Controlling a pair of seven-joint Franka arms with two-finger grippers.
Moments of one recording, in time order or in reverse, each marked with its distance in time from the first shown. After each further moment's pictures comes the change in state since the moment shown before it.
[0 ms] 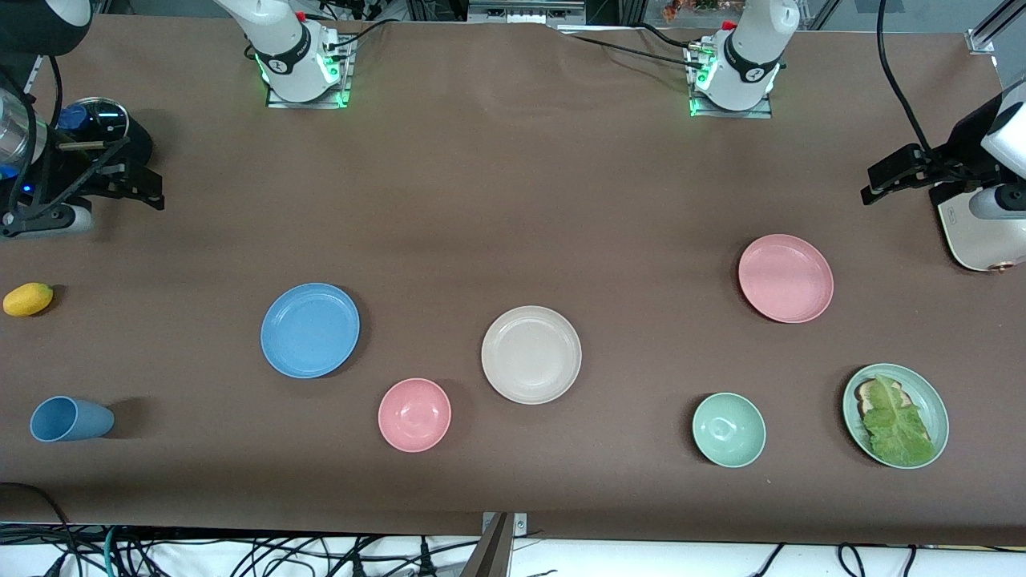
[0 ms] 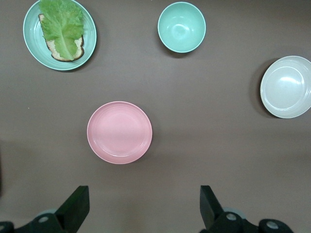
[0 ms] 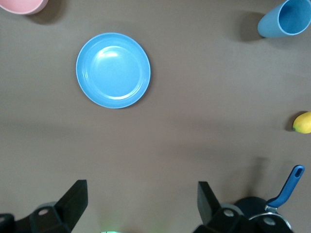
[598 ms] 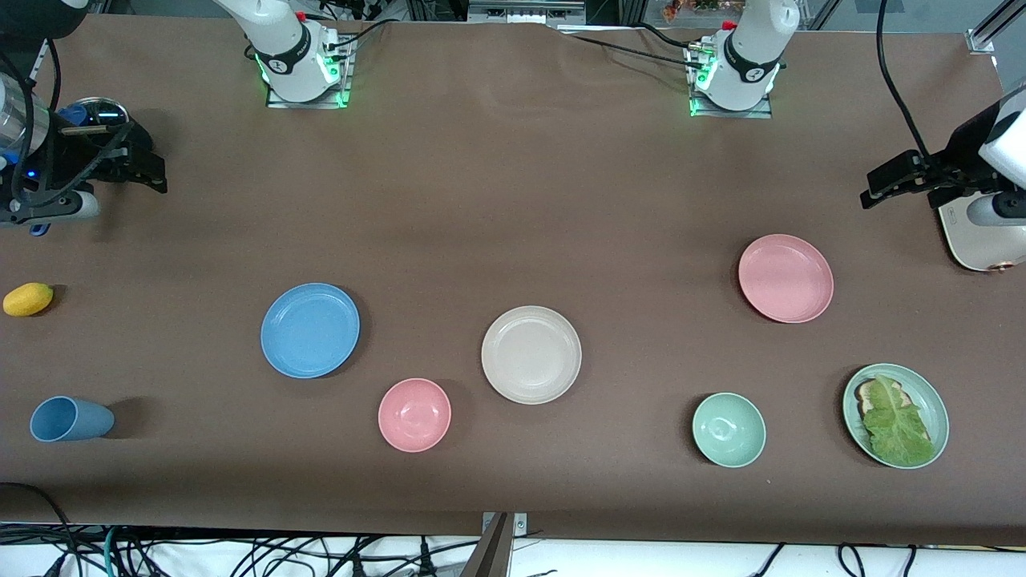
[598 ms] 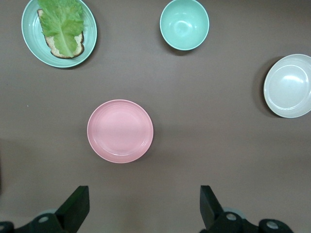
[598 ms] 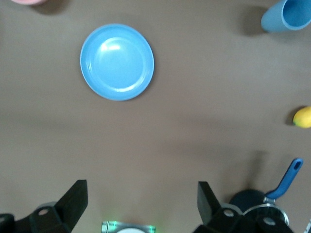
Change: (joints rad) left arm 0.002 0.029 0.001 -0.001 0.000 0.000 0.000; right arm 0.013 -0.011 0.005 0.019 -0.003 -0.015 0.000
